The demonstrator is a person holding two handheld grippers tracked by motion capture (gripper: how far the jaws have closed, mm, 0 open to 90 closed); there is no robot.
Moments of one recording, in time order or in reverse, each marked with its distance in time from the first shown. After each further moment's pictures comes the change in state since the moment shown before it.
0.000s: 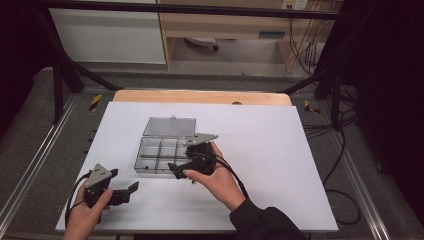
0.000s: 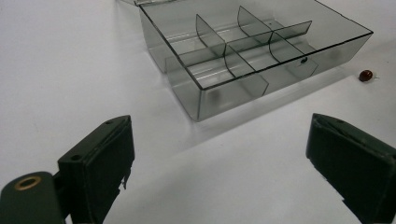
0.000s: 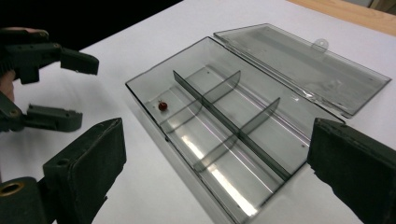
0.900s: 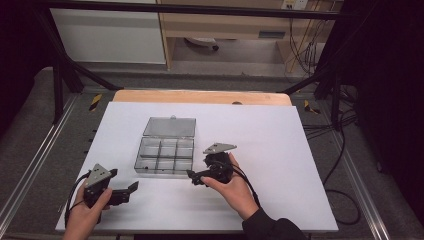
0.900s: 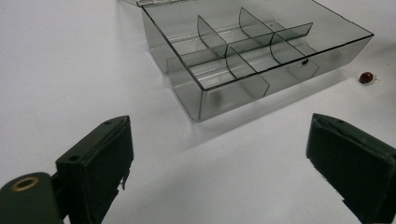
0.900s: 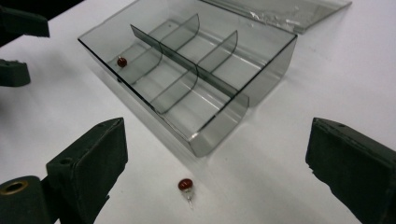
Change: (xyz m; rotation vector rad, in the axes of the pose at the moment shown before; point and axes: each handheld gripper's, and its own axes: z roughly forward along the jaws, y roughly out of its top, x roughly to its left) left arm 0.000 0.000 0.000 -0.005 -0.001 -0.012; right arm -0.027 -0.049 -0.012 0.052 -0.057 0.117
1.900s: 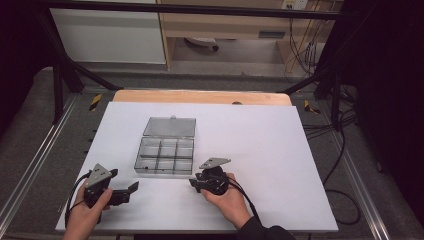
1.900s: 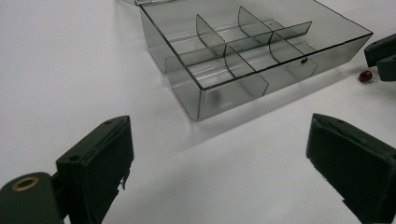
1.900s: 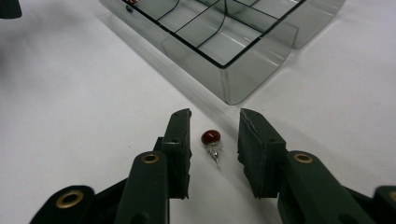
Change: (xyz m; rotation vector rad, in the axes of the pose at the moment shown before) left arm 0.000 0.000 0.000 0.006 0.000 0.008; right arm 0.011 -0.038 0.022 0.060 0.053 -0.030
